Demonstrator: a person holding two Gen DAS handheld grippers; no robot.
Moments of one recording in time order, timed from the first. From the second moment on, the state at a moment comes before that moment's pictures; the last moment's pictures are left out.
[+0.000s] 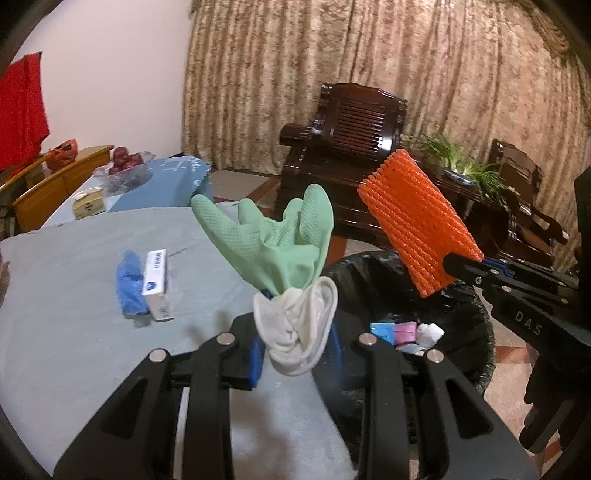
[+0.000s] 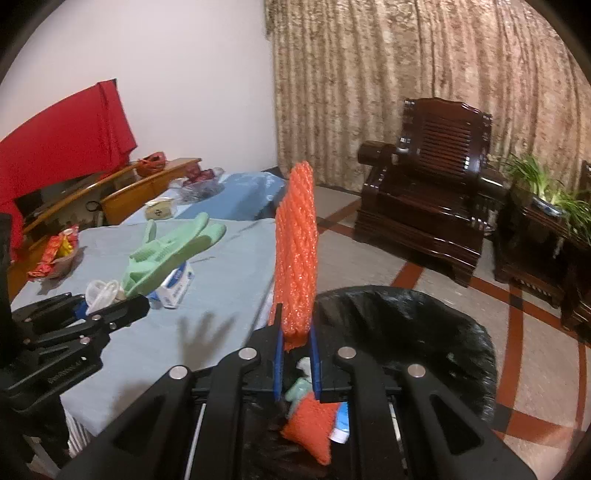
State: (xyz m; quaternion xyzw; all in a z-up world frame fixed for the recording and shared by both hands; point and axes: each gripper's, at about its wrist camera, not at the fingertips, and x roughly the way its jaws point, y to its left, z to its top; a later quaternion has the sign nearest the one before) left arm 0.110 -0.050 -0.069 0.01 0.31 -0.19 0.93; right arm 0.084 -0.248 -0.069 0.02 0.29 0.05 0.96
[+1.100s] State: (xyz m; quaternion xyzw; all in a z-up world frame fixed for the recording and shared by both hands) left arm 0.156 -0.166 -0.145 0.05 0.37 -0.29 0.88; right arm 0.087 -0.349 -0.133 0.04 0.36 -0.06 0.93
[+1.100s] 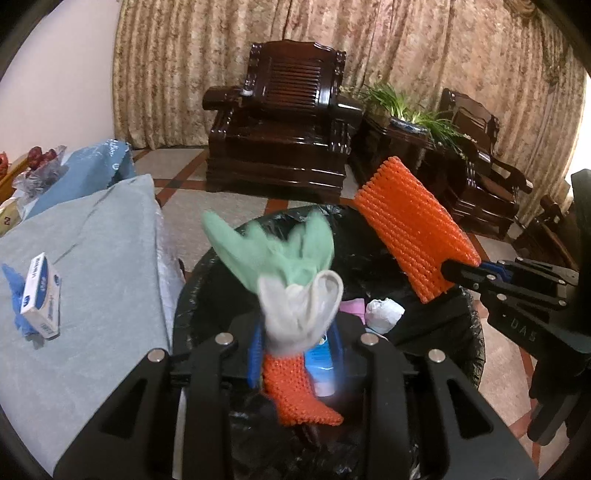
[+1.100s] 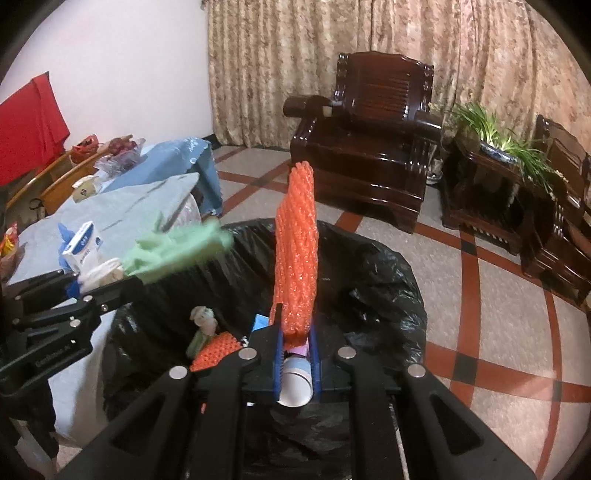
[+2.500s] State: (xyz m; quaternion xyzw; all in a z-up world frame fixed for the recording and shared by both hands) left arm 0.164 0.137 -0.108 -0.03 0.32 -0.01 0.95; right arm 0.156 -0.171 -0.114 0.01 0.31 0.08 0.95
